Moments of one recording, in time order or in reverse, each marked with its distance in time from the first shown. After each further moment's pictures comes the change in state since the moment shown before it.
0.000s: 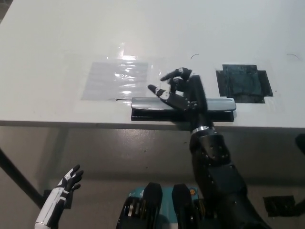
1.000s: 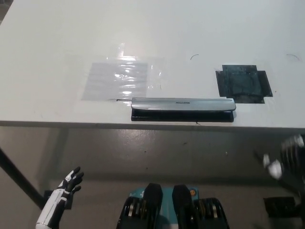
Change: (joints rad) left_arm -0.006 0.000 0.000 0.020 0.000 0.001 0.000; right_arm 0.827 -0.287 0.024 -1.045 0.068 0.204 0.036
